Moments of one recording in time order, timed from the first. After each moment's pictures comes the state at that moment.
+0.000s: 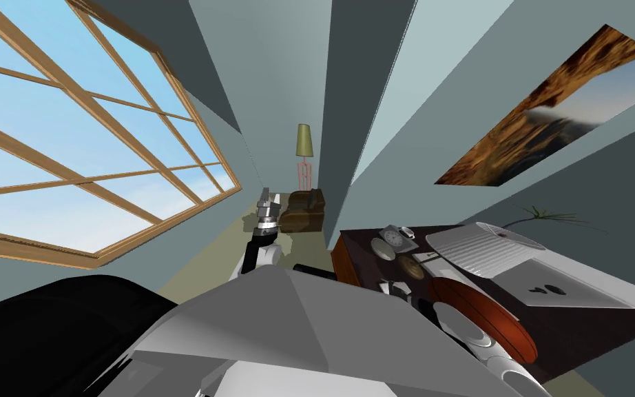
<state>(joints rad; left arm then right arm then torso) 0.48 -0.05 -0.05 -2.26 0.07 -0.51 -0.06 0.26 -0.93 0.35 -1.05 1.26 -0.68 0.67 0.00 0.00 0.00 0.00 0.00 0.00</state>
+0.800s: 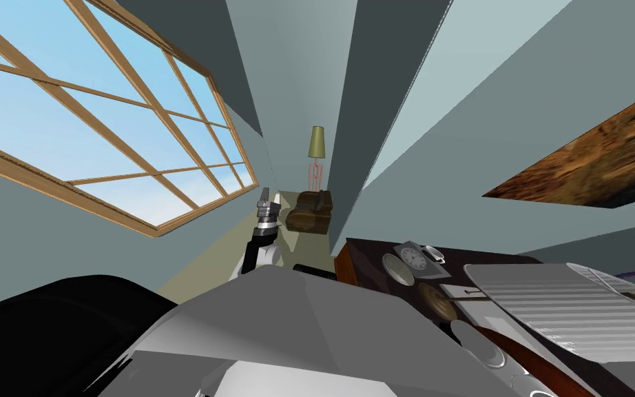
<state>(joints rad) 0.48 -0.05 -0.05 -2.26 0.07 -0.51 -0.06 0.22 -0.98 0.48 -0.85 1.45 -0.67 0.80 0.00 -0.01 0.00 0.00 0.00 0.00</state>
